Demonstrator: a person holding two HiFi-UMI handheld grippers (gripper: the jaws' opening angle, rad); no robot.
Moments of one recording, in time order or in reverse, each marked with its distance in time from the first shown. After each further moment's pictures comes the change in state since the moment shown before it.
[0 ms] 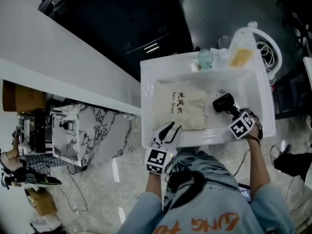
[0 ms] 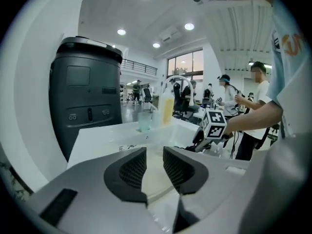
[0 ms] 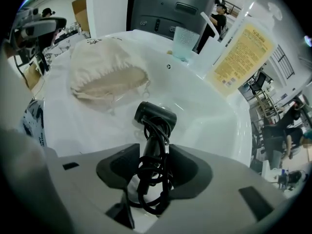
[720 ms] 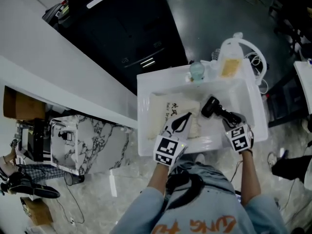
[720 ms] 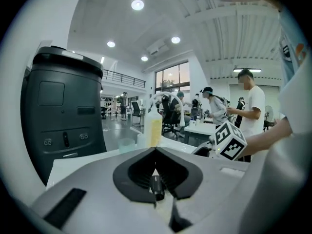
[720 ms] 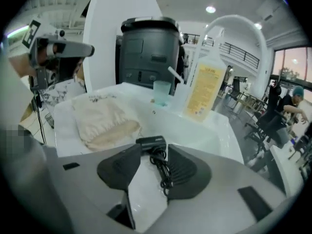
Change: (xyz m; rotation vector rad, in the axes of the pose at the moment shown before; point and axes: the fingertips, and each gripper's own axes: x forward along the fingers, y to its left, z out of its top) left arm 0.056 -0.049 0.100 0.082 -0.163 -0.130; right arm -0.072 -0.013 0.046 0.232 -0.502 -0.055
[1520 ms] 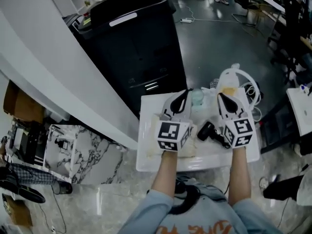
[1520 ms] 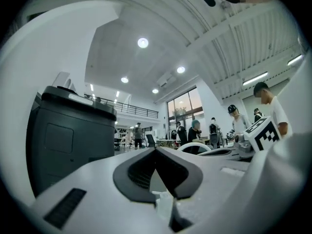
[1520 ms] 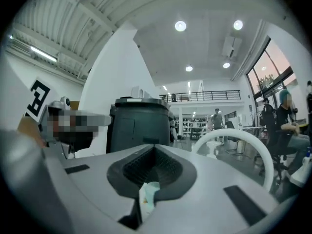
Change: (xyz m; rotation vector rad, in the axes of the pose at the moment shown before) left arm 0.012 0.061 0.177 0.014 -0.376 0.194; right arm -0.106 -0.041 0.267 0.088 -0.743 -0.041
